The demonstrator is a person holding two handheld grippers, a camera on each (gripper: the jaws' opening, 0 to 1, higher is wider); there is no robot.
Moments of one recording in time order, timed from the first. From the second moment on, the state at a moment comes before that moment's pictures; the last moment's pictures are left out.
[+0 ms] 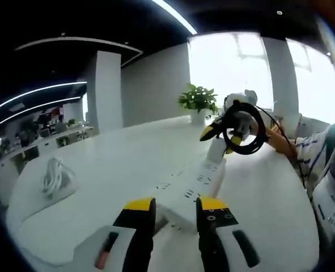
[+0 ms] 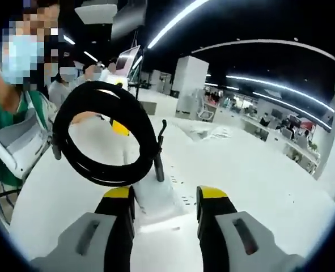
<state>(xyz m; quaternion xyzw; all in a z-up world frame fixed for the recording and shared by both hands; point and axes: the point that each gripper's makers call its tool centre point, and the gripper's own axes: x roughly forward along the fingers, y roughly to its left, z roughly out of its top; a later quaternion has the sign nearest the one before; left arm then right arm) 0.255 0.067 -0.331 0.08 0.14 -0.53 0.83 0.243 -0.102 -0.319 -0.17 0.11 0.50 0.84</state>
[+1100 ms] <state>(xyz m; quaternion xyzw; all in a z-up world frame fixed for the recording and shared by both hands) 0.280 0.079 -0.324 0.13 0.11 -0.41 0.89 0.237 -0.133 -0.349 -0.15 0.20 0.48 0.84</state>
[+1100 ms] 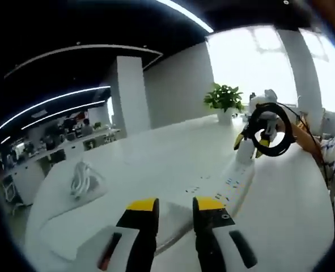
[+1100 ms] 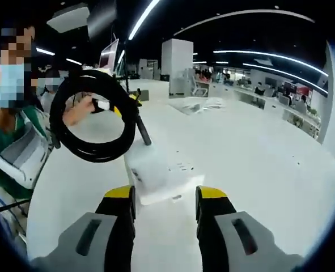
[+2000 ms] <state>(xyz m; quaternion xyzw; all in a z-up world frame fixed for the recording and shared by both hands) 0.284 0.085 -0.329 0.22 0.11 -0.38 0.89 0.241 -0.116 -0.370 -0.14 0.23 0.48 0.84</state>
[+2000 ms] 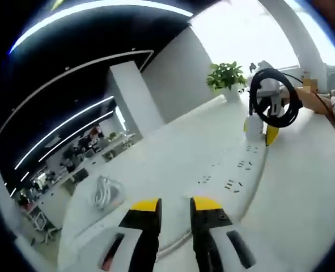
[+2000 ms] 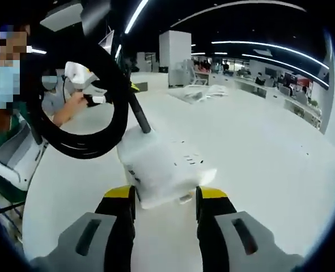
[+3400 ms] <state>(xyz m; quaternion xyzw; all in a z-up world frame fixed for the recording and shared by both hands) 0.268 0.077 -0.360 0.18 0.17 -0.45 0.86 0.243 -0.117 -0.375 -0.15 0.24 0.47 0.84</state>
